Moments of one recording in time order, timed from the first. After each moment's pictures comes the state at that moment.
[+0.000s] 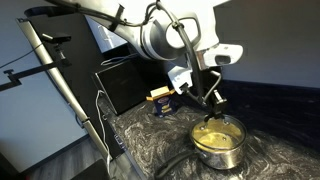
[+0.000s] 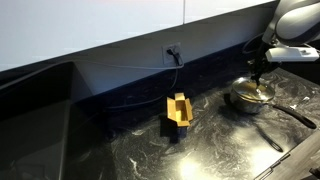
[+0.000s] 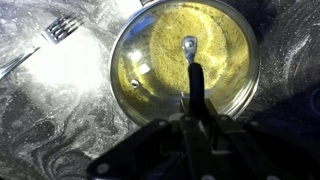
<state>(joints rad) -0.07 0.23 -0.12 -2.16 0.01 2.46 0.35</state>
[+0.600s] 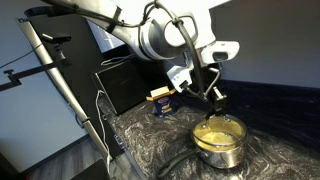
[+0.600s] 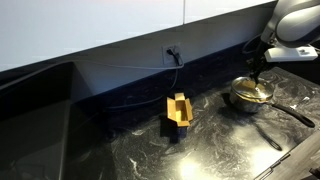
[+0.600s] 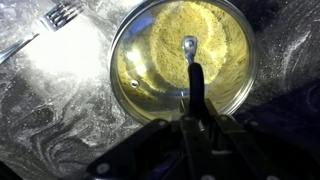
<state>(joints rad) -0.06 0.22 -0.12 -2.17 -0.03 2.50 0.36</state>
